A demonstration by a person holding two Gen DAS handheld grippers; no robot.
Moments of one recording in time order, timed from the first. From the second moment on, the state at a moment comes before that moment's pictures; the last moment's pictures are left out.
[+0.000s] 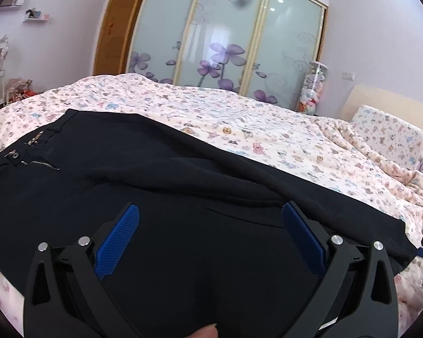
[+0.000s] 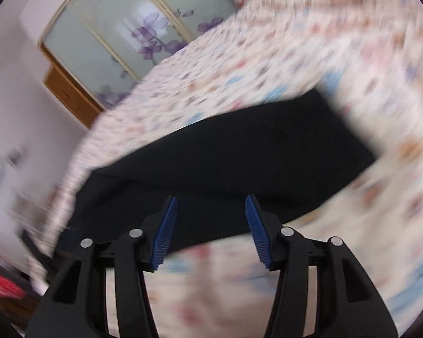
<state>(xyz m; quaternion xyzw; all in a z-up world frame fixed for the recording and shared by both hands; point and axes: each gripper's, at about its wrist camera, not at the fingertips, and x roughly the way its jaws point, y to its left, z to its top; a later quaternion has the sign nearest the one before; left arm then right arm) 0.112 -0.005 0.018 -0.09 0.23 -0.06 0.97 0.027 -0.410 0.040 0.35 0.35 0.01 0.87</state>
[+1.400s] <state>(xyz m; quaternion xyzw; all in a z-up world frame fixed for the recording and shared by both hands) 0.368 0.065 0.020 -0.27 0.45 -0.04 0.85 0.043 -0.422 -0.050 0.56 0.20 -0.18 0.78</state>
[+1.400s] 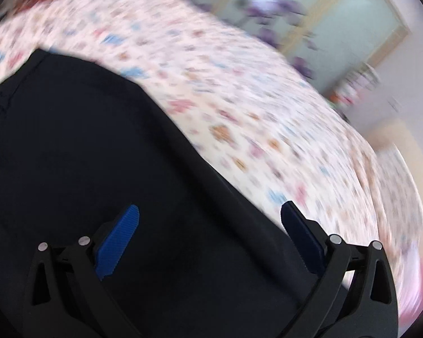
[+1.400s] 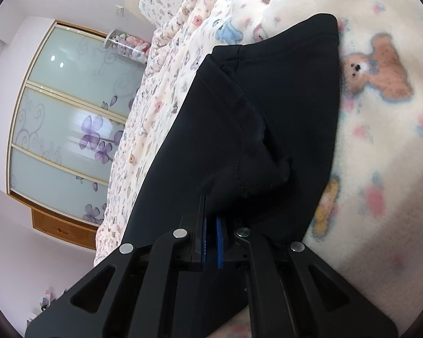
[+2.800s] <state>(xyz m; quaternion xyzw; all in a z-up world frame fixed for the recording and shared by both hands) 0.029 0.198 0.016 -0.35 0.24 0.10 0.90 0.034 -0.441 -0.010 0.46 0.12 -0.21 0.86</state>
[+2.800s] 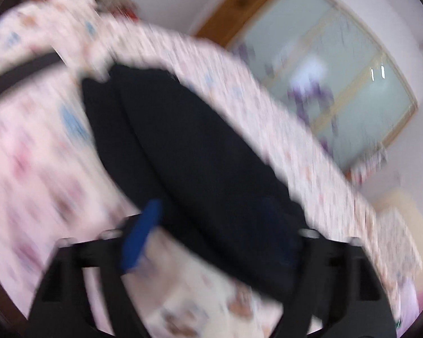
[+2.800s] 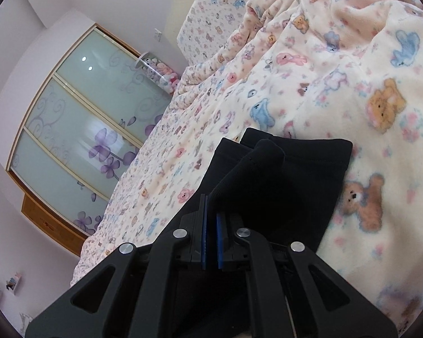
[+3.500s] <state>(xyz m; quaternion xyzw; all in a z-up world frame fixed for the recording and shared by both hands) 0.137 0.330 -0.016 -0.50 0.33 0.12 0.79 0.037 -0.438 -0.010 0.45 0.12 -0.20 0.86</state>
